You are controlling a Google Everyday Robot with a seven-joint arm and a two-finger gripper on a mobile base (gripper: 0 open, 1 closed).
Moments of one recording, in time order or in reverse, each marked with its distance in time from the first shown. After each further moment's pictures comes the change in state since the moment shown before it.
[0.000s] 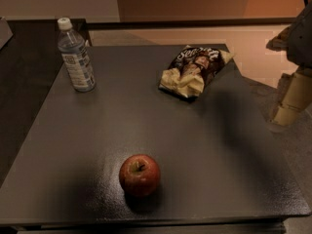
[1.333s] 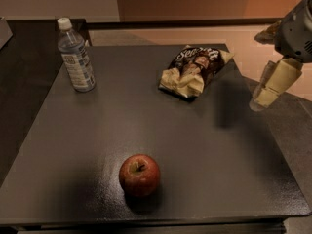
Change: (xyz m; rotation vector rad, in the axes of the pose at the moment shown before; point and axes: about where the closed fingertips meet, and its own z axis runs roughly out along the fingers) arm -0.012 -0.052 0.031 0.015 -0.190 0.025
